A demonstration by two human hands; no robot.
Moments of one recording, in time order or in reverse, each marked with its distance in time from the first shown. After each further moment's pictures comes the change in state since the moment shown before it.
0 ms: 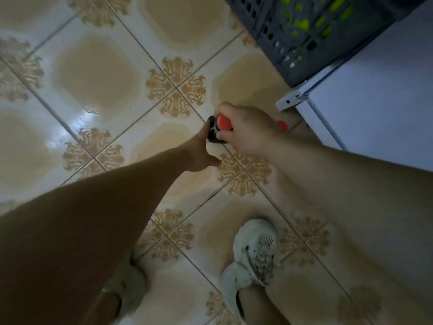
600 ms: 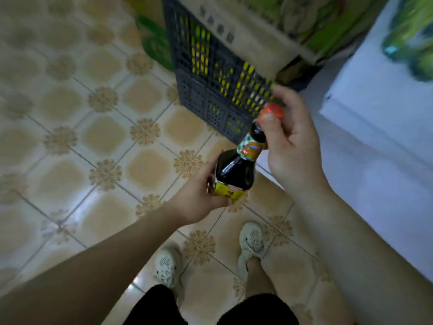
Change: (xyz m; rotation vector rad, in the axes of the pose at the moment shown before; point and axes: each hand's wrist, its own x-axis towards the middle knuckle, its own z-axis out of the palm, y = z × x) left_hand -0.426 0.151 -0.164 -0.193 0.021 0.584; right_hand -0.312 -0.291 -0.257 0.714 0.979 0.043
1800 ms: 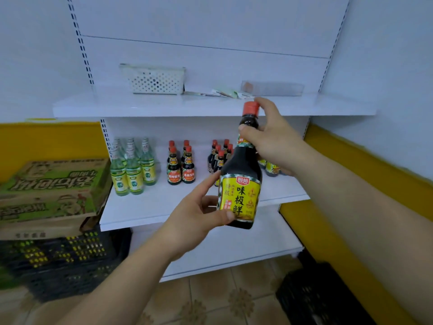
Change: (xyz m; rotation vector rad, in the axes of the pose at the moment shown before) left_hand -0.337 0.390 0.304 -0.075 -0.649 0.592; right_hand -0.408 -0.263 -0.470 -0.121 0.694 0.007
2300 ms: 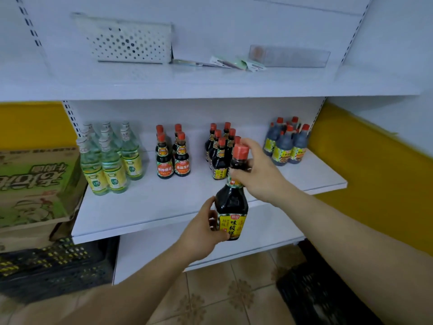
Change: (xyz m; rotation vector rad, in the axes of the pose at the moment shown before) left_hand 0.155 -0.164 -0.047 0.207 -0.033 -0.295; right_hand 0.110 0.152 0.075 -0.113 -0.115 0.131
